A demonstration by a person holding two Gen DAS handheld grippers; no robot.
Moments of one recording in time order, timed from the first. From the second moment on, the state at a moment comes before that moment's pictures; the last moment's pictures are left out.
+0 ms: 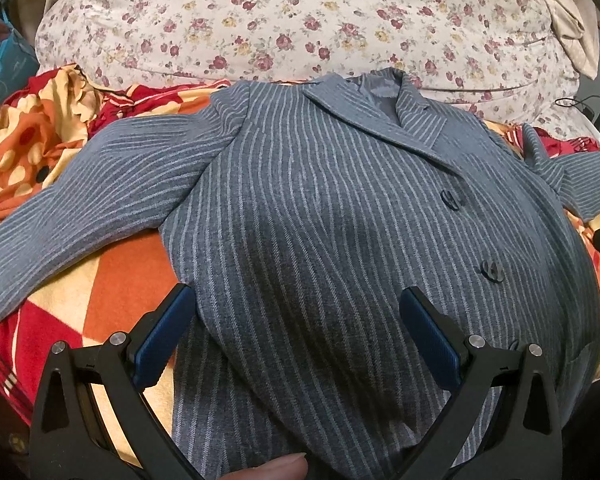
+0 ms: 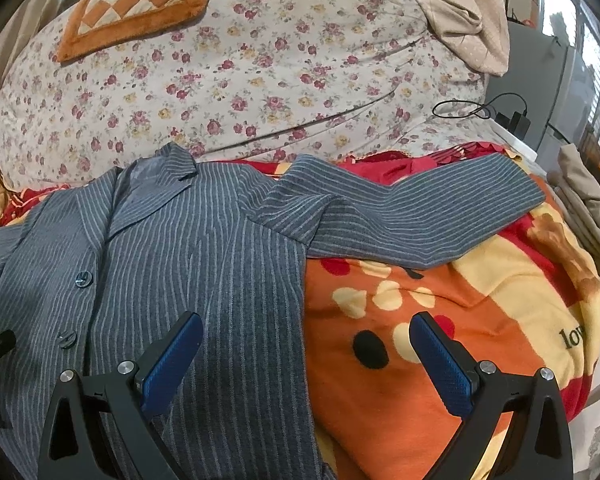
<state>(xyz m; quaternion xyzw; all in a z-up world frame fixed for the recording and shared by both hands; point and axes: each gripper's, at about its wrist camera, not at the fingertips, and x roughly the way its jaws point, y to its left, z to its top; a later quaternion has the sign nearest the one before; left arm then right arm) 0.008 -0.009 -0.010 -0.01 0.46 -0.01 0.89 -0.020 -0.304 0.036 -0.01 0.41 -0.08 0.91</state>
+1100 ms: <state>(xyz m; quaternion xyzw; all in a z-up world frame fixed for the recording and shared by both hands) -0.044 0.178 0.093 -0.15 0.34 0.11 0.92 -0.020 -0.271 0.082 -0.01 0.36 0.10 0.93</state>
